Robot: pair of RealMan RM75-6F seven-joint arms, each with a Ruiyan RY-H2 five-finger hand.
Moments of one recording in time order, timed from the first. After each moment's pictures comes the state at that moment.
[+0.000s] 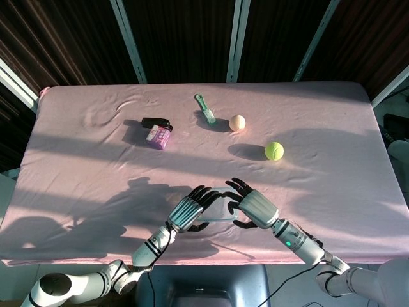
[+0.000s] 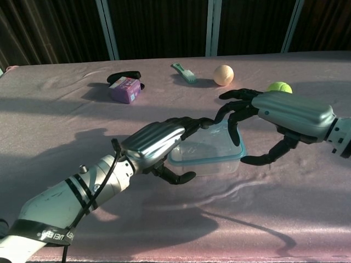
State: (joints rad) left arm -0.80 -2.05 -0.05 -0.92 1.58 1.08 -0.09; right arm 0.63 -1.61 -0.06 -1.13 -1.76 1.26 0.21
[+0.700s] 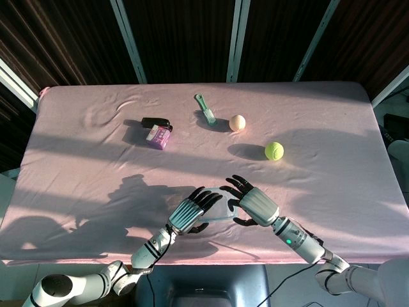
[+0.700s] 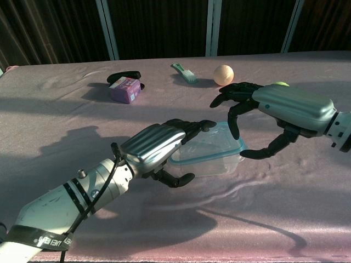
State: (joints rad) left arm -0.79 -2.06 -0.03 -0.91 1.61 1.11 -0.08; right arm 0.63 -1.61 -0.04 -1.11 -1.76 1.28 0.22
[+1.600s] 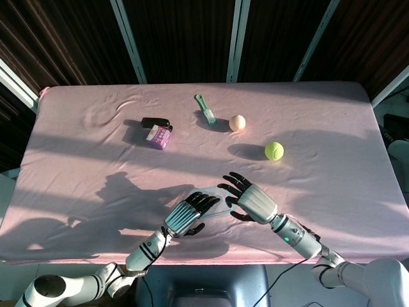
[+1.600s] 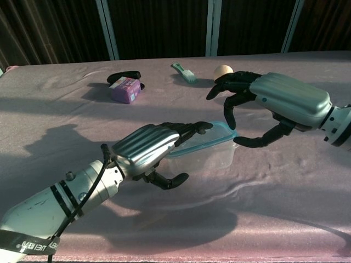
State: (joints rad) left arm -0.76 -2.02 -0.01 -0.95 1.63 1.14 -0.06; right arm 0.65 -1.70 -0.04 -0.93 -1.81 1.40 0.23
